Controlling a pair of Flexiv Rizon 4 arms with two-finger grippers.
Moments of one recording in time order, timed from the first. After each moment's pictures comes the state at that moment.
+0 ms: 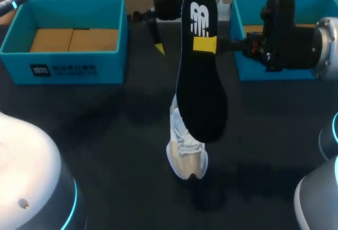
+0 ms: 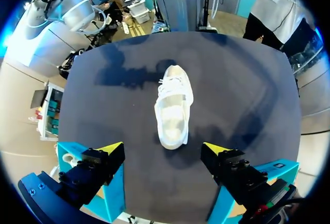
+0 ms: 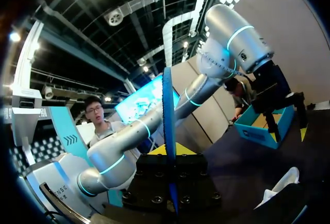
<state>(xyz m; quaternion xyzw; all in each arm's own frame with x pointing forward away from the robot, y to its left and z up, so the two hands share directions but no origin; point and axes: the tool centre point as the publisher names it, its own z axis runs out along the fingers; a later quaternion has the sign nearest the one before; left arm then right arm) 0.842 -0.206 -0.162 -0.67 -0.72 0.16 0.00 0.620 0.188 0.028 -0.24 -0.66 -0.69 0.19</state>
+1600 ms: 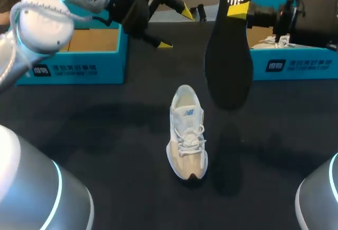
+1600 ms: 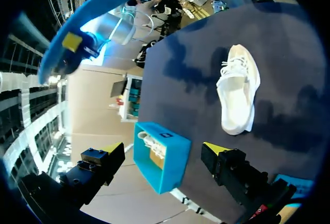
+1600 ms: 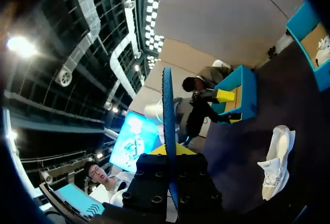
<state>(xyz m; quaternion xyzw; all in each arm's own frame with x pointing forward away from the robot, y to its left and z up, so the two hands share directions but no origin) 0.861 -0.205 -0.123 -0.57 -0.67 0.35 -0.34 0.724 0.114 0.015 -0.51 -0.52 -0.62 0.29</state>
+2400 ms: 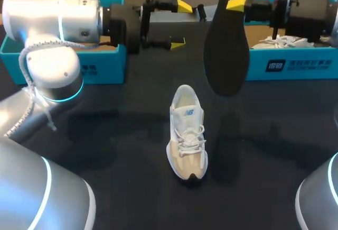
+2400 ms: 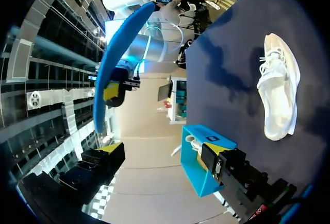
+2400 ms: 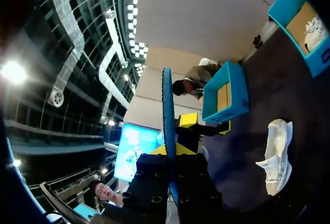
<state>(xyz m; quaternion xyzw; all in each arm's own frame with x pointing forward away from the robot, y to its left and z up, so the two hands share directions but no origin) 0.838 -0.218 -0.090 -0.51 -0.55 0.45 -0.48 0.764 0.108 -0.002 -0.57 -0.47 -0.59 0.32</state>
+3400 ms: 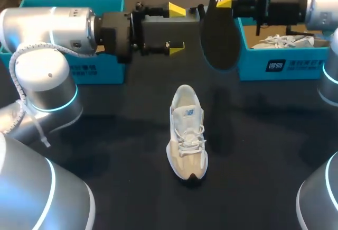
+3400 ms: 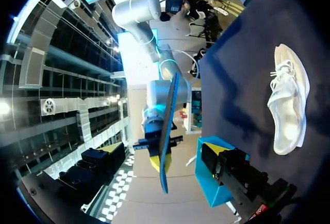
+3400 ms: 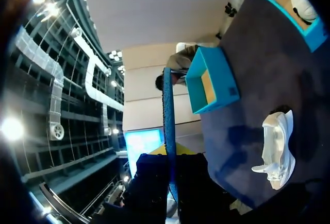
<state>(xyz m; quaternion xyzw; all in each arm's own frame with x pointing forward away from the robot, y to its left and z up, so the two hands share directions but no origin) 0.798 -0.212 -0.068 -0.50 -0.49 0.50 -0.50 0.864 0.115 -0.063 -0.62 -0.42 -0.49 0.44</state>
